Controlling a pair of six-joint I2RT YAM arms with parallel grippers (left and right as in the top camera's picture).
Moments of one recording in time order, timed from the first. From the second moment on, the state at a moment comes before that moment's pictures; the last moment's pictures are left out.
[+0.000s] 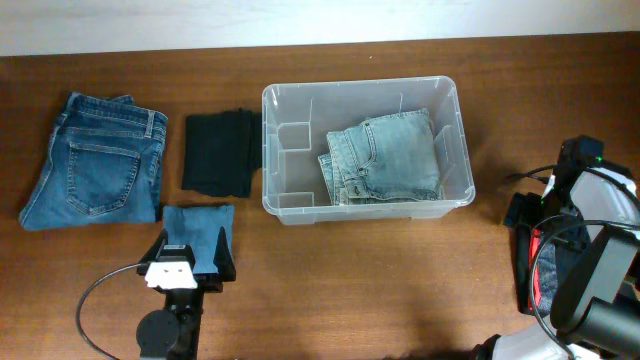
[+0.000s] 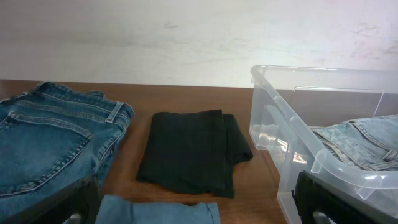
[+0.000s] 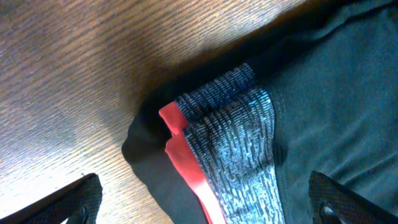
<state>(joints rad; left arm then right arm) -0.09 0.01 0.01 -0.08 -0.06 -0.07 -0.46 1.76 1.11 -0.93 0.15 0.05</state>
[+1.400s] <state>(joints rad) -0.09 0.01 0.01 -0.08 -0.06 -0.07 -0.49 1.71 0.90 -0.61 0.12 0.03</state>
